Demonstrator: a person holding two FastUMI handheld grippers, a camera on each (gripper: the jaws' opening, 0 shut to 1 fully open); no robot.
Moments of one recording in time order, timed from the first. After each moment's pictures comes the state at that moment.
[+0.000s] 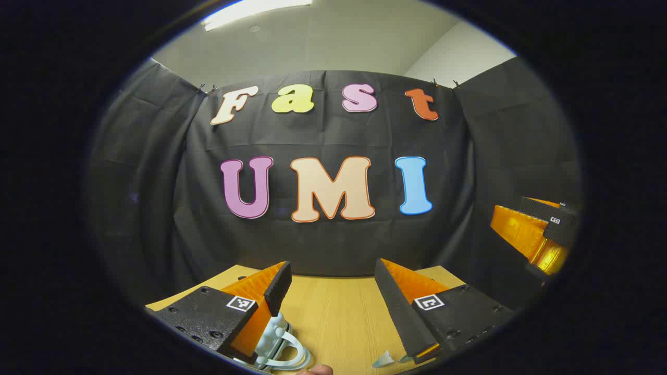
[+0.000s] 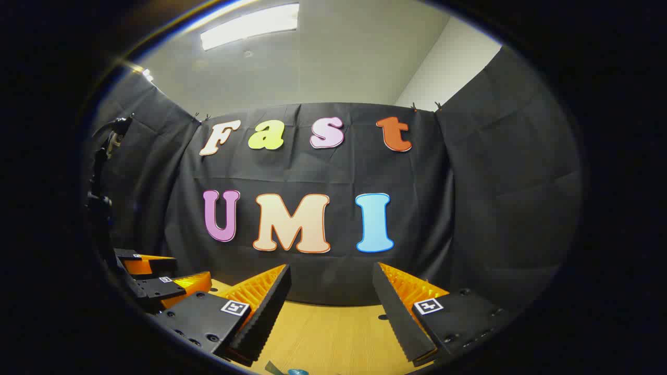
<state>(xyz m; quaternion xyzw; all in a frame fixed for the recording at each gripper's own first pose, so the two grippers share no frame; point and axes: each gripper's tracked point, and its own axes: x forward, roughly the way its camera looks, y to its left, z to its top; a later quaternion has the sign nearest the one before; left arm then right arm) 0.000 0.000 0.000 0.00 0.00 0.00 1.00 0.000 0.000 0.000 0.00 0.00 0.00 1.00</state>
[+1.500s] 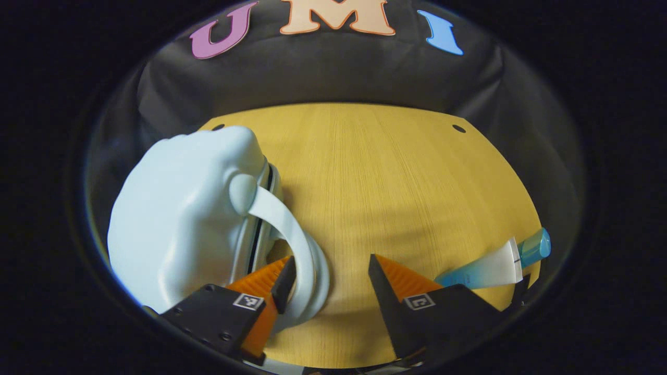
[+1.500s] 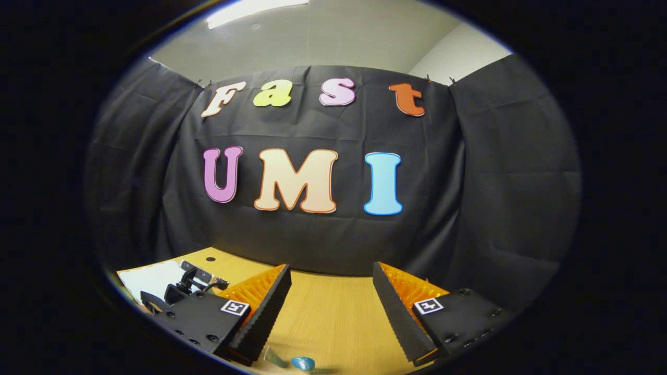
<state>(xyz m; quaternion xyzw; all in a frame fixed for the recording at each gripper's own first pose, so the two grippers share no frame) -0.020 0.047 -0.324 -0.01 0.46 -0.03 0.89 0.017 0.032 -0.083 -0.03 0.11 0.00 0.99</state>
